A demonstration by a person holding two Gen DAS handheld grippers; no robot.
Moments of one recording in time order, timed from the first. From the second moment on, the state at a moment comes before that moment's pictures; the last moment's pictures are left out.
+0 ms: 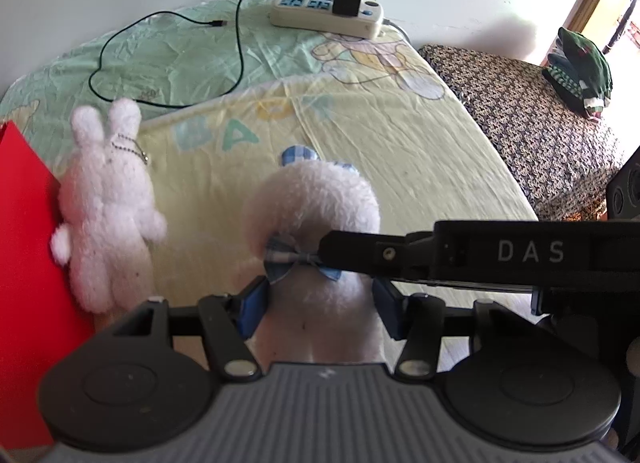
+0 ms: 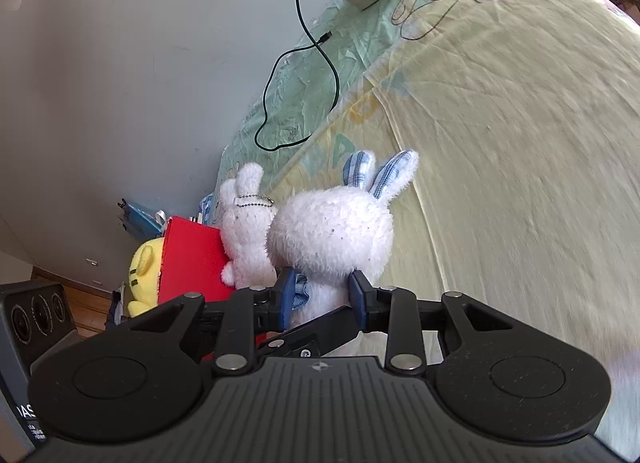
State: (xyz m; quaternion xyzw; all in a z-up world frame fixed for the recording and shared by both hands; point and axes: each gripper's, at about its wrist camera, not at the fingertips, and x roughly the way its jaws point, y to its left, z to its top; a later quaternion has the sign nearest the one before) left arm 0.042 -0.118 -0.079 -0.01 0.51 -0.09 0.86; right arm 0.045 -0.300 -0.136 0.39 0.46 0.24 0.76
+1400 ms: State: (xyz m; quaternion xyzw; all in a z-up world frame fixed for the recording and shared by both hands) left arm -0.057 0.011 0.035 0.00 0.36 -0.11 0.93; right arm -0.032 -0.167 -0.027 0.34 0.29 0.28 0.85
